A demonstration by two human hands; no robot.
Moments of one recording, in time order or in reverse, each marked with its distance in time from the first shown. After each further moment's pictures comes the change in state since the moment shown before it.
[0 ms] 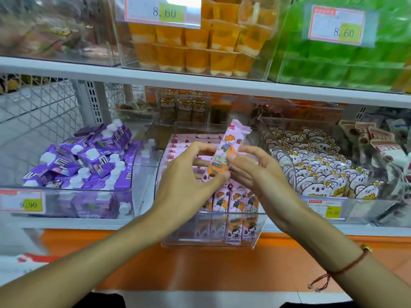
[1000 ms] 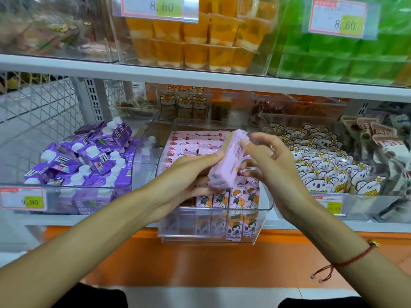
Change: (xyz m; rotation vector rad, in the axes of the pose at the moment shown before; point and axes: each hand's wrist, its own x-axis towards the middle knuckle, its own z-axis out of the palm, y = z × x) left_hand 0.015 0.018 -0.009 -0.590 -0.383 -0.643; right_hand 0.003 -0.005 -0.010 -0.107 0.143 -0.093
